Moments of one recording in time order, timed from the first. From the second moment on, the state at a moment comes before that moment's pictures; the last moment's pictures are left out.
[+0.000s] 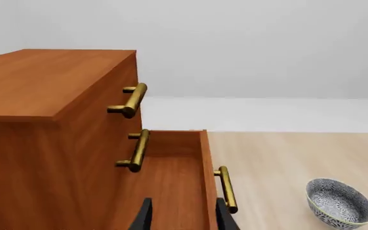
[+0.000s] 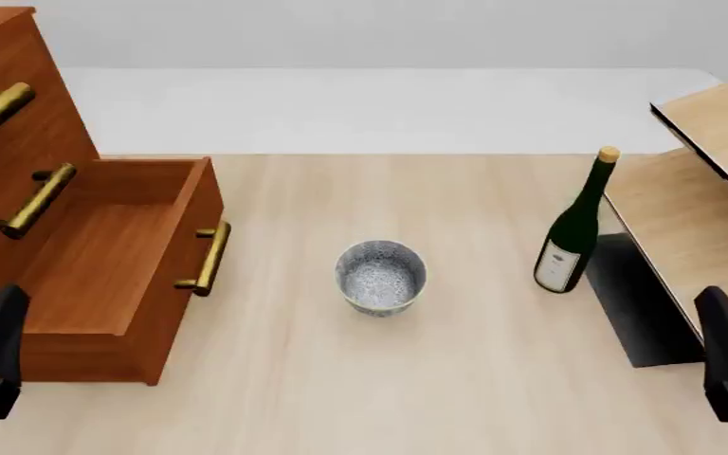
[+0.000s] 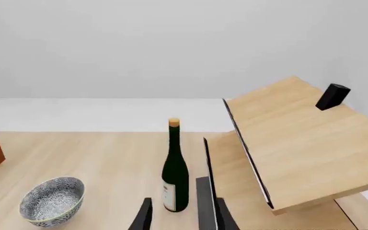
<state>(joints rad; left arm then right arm) 0.01 0.03 -0.01 -0.02 -0.01 0.01 0.03 0.00 -0.02 0.00</state>
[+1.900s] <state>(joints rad) -0.23 1.12 -0.45 0.09 0.02 0.06 0.01 0.00 0.08 0.01</state>
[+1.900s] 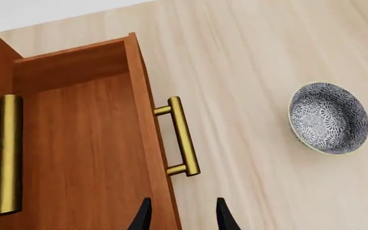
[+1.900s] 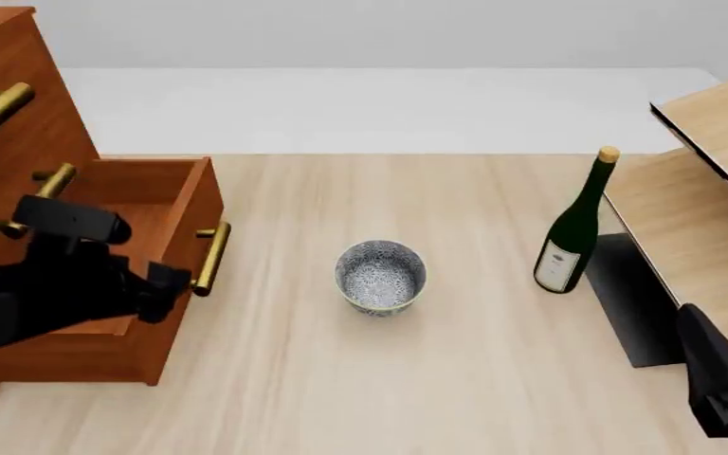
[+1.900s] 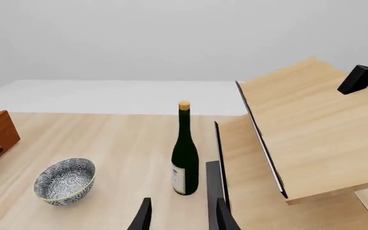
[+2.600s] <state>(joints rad) -0.26 1.18 -0.39 -0.01 -0.01 0.06 0.01 0.00 0.08 0.01</state>
